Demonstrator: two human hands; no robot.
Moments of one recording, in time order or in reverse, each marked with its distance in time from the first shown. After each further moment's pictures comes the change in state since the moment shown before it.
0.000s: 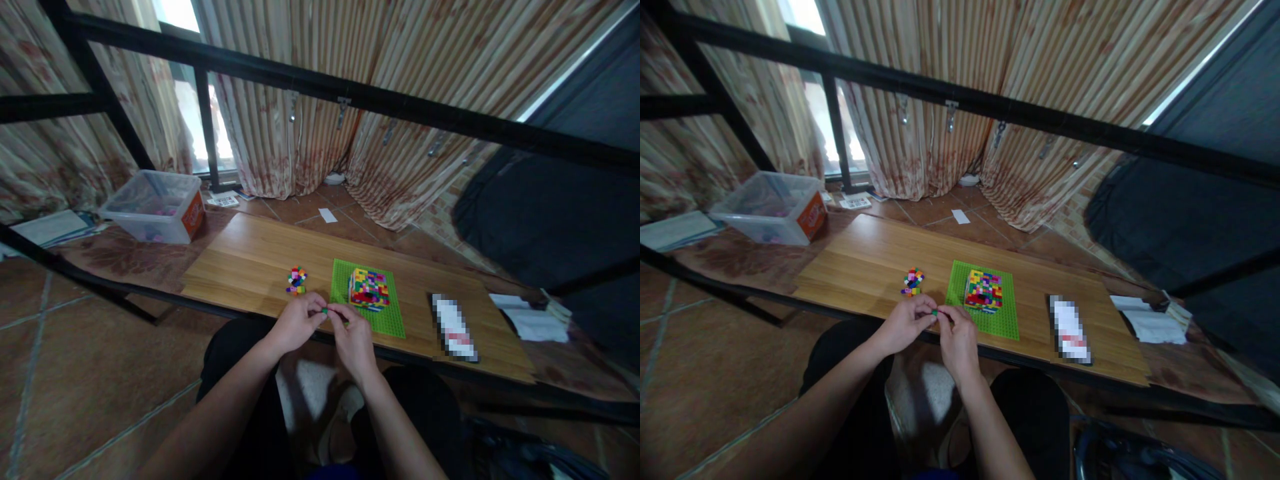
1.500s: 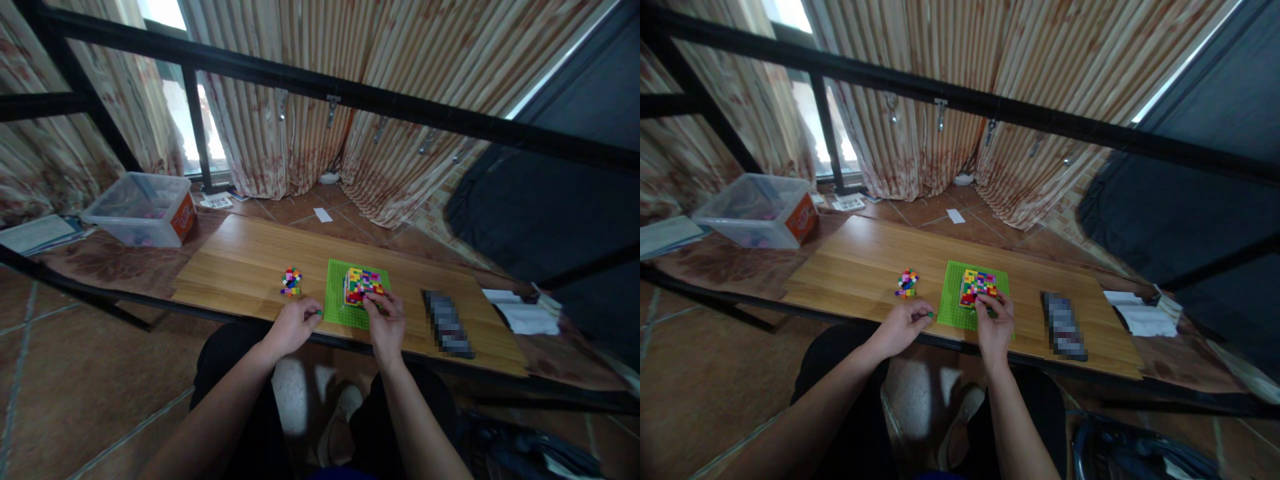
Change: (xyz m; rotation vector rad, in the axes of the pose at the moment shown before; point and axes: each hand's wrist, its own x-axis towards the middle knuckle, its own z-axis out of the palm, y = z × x) left_hand 0.002 -0.003 -0.001 0.250 -0.002 0.024; right_hand 0.029 0.063 -0.043 0.080 0.515 0.068
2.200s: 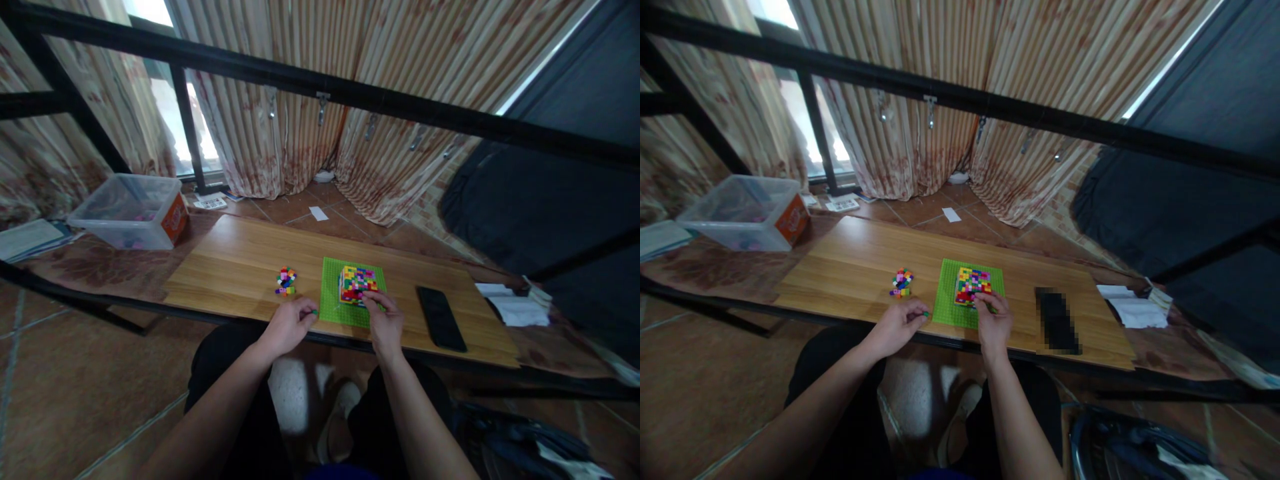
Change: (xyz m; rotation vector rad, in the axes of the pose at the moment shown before) left_hand 0.000 -0.002 0.001 0.050 0.011 0.008; right_hand 0.006 0.007 -0.004 0.084 -0.017 0.072
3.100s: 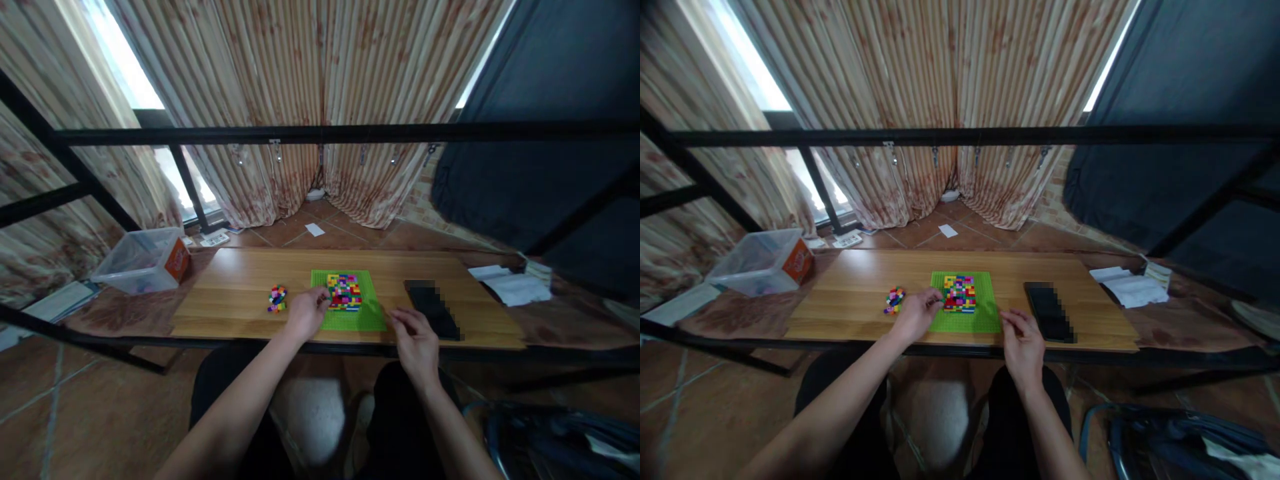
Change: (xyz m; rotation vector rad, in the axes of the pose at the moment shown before) left_hand 0.051 0.056 0.031 0.377 0.074 0.081; right_hand -0.009 0.010 -0.088 -0.151 0.055 -0.150
